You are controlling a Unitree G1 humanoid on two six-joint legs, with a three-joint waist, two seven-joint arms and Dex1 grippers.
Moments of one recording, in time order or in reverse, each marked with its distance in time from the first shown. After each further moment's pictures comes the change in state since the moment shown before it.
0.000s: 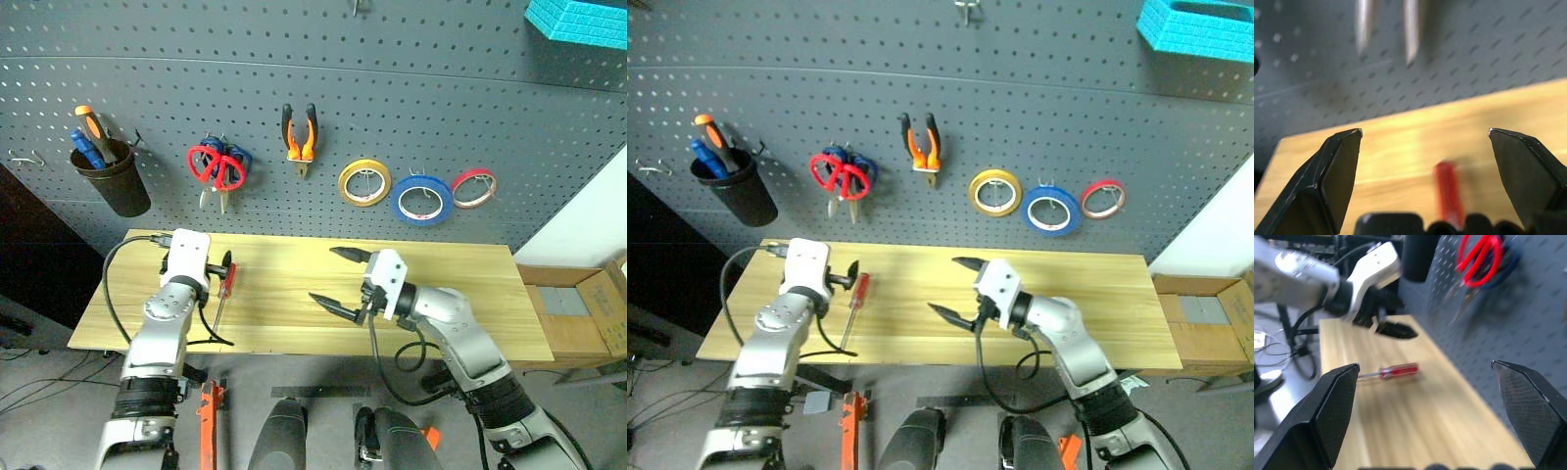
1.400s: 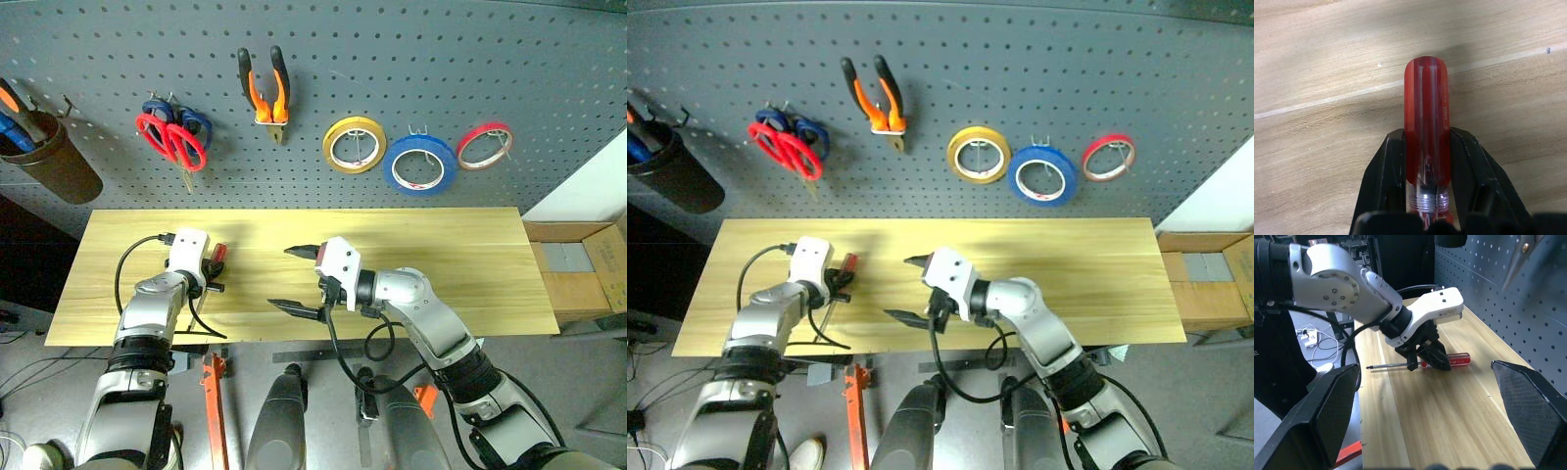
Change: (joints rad) left arm -0.167 0.056 -0.051 0.297 -0.057 0.123 -0.204; right arm -0.165 0.090 0.086 0.015 -0.018 0.145 0.044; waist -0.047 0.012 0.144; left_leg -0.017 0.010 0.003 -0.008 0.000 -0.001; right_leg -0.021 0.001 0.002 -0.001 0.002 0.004
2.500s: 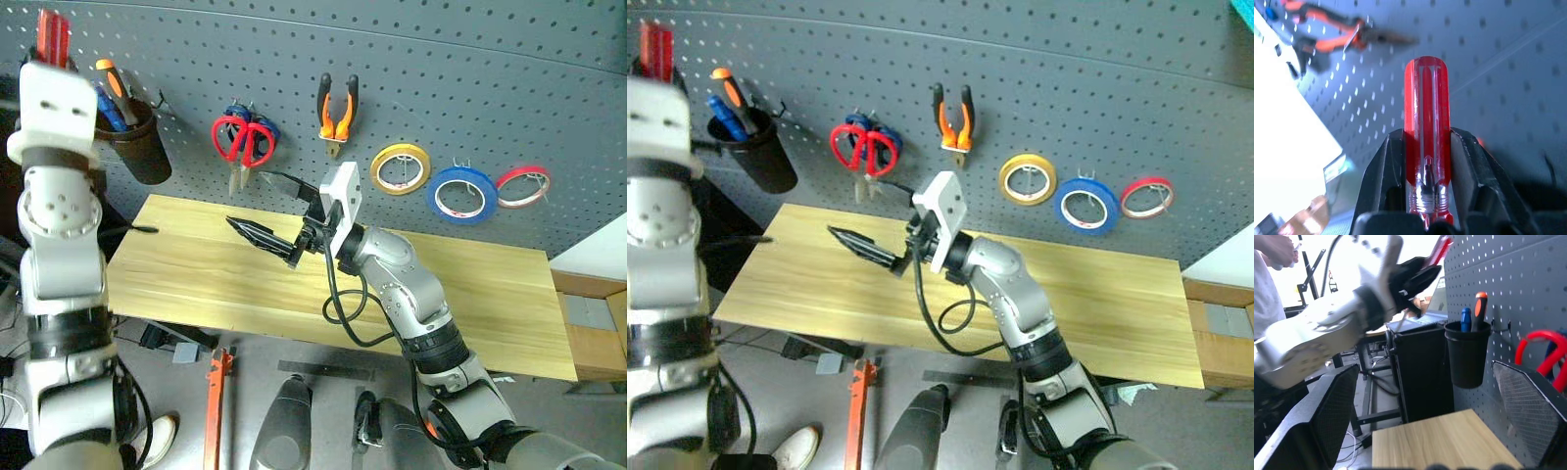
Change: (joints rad) left arm -0.254 0.180 0.177 -0.300 0.276 -0.452 0.392; right arm -0.165 0.219 -0.175 0.069 0.226 -0.021 -0.096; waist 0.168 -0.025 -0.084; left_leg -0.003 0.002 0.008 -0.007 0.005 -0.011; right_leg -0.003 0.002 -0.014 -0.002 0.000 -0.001
